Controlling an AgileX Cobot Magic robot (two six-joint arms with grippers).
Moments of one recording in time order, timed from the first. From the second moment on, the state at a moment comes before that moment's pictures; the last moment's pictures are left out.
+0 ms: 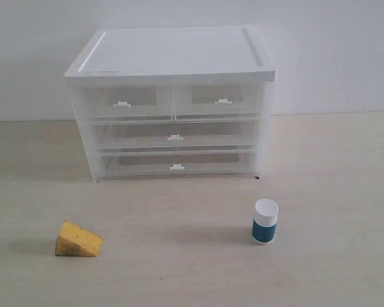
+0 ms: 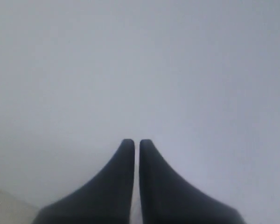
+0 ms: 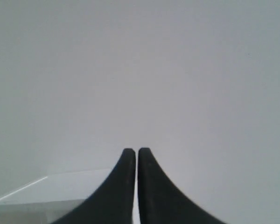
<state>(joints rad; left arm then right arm) -0.07 0.00 0.00 -0.36 -0.31 -0.14 0.18 0.09 -0.11 -0.05 -0.34 0.23</state>
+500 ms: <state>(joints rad) -0.07 0.34 -0.26 -0.20 -0.40 -0.23 0.18 0.80 -0.39 -0.11 -0.49 0.20</state>
